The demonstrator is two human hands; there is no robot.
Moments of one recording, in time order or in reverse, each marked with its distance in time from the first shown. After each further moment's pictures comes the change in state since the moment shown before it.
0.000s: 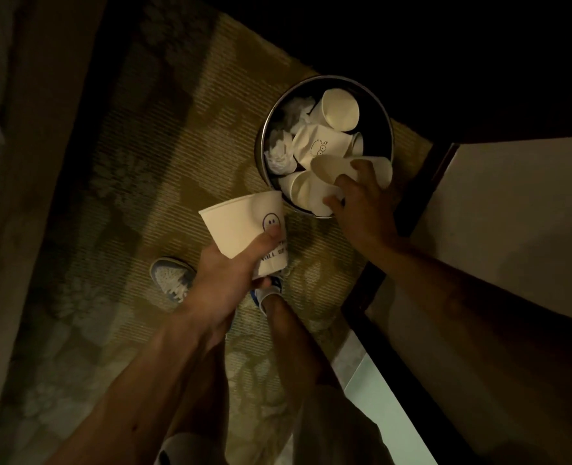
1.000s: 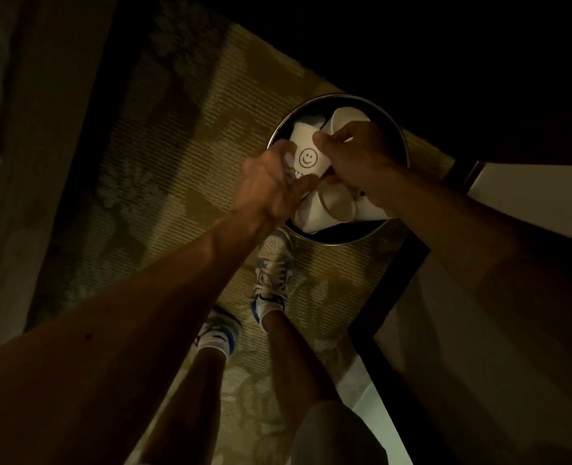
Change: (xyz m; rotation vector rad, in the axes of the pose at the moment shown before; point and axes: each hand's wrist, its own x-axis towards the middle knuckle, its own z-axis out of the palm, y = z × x) left_hand 0.126 0.064 0.052 0.936 0.095 0.482; right_hand 0.095 -0.039 -0.051 0.633 -0.204 0.224
